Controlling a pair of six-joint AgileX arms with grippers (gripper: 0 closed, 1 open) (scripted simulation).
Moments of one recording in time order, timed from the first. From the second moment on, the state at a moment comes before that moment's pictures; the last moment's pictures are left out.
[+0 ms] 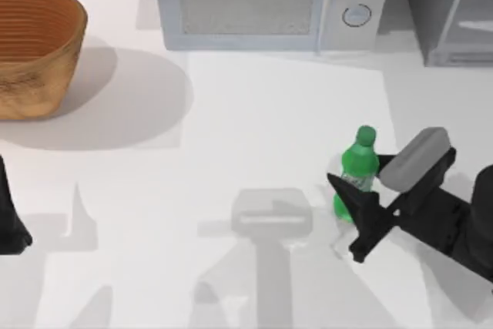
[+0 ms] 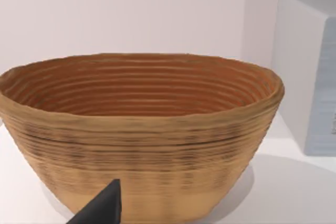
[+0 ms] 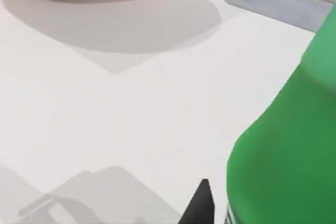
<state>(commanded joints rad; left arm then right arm) 0.00 0.00 0.00 0.00 0.00 0.00 0.45 1.86 0.29 1.34 -0.30 -0.05</state>
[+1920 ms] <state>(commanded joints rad) 0.00 0.00 0.00 0.00 0.00 0.00 0.07 0.50 0.07 0.36 -0.16 -0.03</state>
